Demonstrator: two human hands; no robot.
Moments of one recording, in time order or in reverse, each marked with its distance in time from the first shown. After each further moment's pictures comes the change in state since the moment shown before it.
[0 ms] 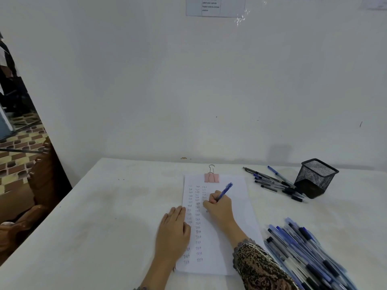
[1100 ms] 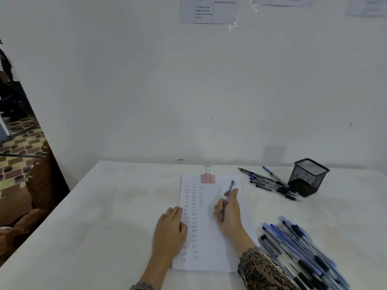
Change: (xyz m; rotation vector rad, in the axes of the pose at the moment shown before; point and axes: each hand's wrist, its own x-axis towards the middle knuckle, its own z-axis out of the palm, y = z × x) left_hand -0.001 0.000 0.000 -0.028 0.047 0.016; right_hand -0.017 -0.014 -0.029 0.721 0.053 0.290
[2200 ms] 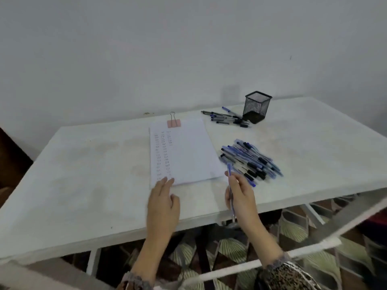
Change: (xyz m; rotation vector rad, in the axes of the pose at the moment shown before) left_hand -0.144 0.047 -0.006 -0.441 0.088 0.069; right_hand -0.208 -0.009 -0.092 -0.381 0.137 -0.285
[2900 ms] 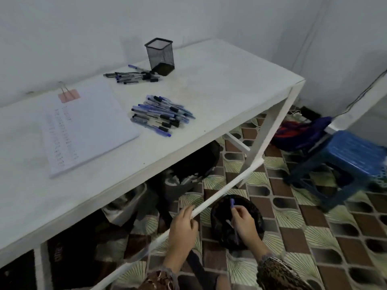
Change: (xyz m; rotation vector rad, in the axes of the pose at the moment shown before) left_hand -0.178 0.007 0.160 0.117 -0.717 0.129; right_hand -0.158 0.152 -0.211 -0.478 0.498 0.485
